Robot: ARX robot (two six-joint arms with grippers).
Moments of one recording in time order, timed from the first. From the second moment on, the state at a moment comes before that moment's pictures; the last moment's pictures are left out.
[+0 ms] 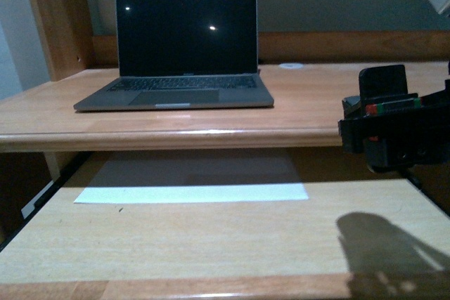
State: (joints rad) left arm 0.00 0.00 0.01 0.00 0.00 0.00; right arm 0.41 1.27 0.68 0.28 0.23 0.05
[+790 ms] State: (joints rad) left arm 0.00 0.00 0.01 0.00 0.00 0.00; right arm 0.33 1.39 0.71 0.42 0.16 0.11
